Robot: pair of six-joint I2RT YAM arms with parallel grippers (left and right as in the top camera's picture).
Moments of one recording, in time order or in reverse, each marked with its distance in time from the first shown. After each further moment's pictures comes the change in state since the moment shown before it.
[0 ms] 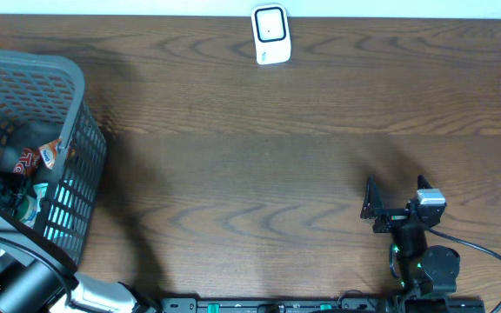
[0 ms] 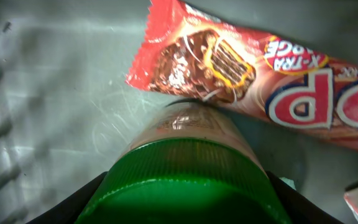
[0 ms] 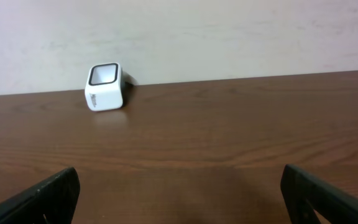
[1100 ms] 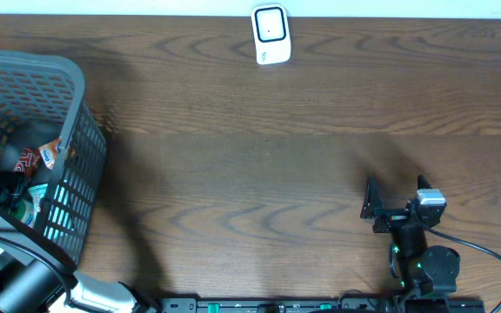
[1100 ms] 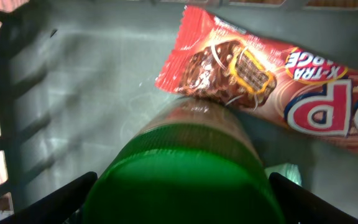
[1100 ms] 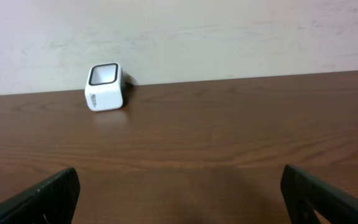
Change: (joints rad) left arm -0.003 0.014 0.042 -0.057 -0.073 -0.027; right arm 0.000 0.000 0.000 0.000 0.000 0.000
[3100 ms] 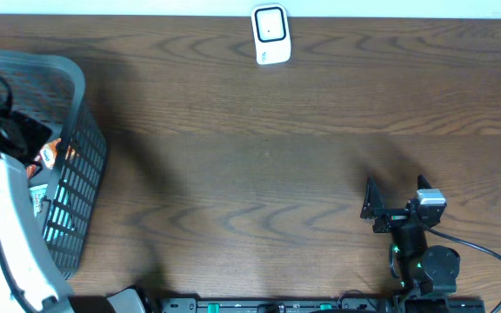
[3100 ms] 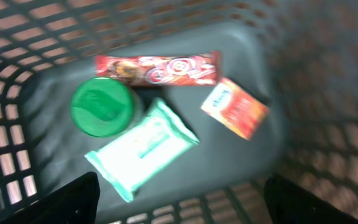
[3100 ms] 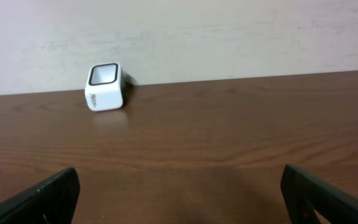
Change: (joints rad) left arm -0.307 -0.336 0.158 -0.173 -0.057 0.071; right arm 0.000 0.000 0.000 0.000 0.000 0.000
